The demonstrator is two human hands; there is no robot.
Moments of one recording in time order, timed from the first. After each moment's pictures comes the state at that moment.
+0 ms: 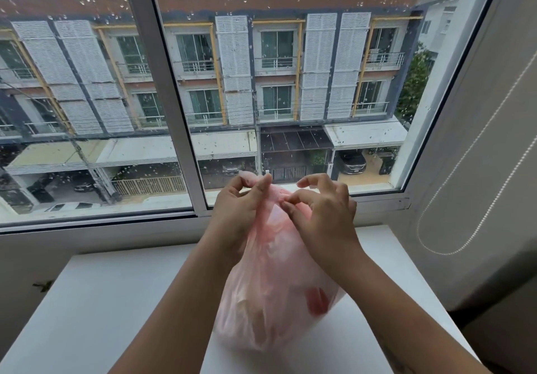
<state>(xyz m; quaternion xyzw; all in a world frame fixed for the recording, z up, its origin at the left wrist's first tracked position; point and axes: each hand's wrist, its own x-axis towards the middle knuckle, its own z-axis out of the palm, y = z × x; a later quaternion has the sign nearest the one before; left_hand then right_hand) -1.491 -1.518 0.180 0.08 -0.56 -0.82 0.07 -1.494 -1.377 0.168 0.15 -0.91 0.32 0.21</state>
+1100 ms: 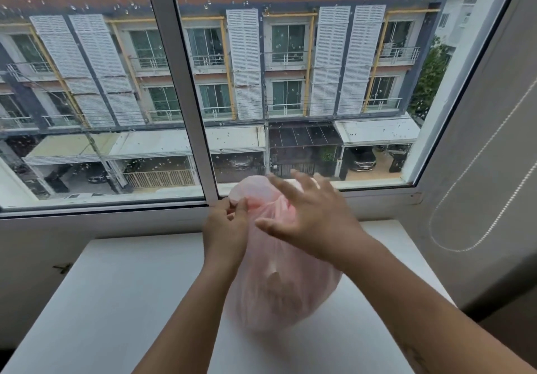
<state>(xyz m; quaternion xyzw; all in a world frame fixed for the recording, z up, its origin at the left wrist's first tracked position) -1.474 -1.550 0.116 0.21 -0.77 -0.55 0.23 -1.489 -1.390 0.183 0.24 -0.96 0.14 0.02</state>
